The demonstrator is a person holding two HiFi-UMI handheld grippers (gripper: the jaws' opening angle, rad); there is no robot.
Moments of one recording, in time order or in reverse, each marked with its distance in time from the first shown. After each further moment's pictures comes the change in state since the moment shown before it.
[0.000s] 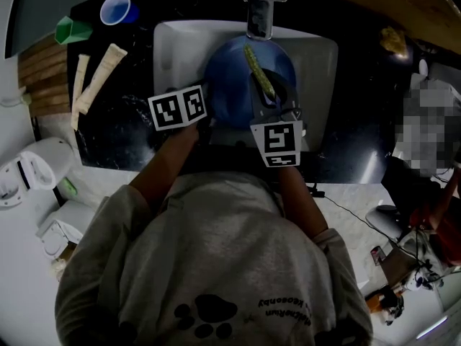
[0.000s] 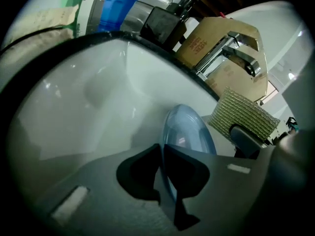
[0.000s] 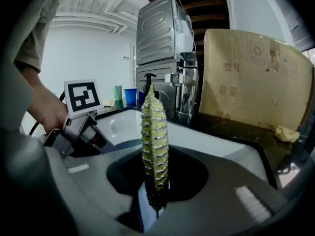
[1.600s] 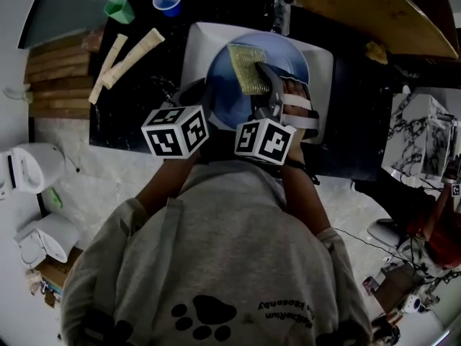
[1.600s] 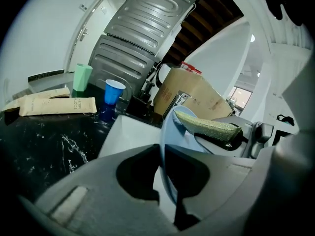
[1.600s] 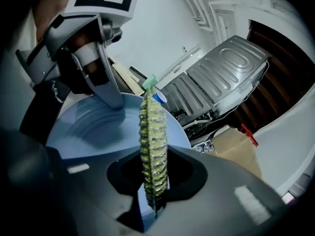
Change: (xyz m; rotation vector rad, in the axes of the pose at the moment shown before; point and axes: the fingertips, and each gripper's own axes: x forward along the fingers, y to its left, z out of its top) left arm -0.161 -0.046 0.030 0.187 -0.456 -0.109; right arm -0.044 0.068 0.083 -0.882 0.112 -0.209
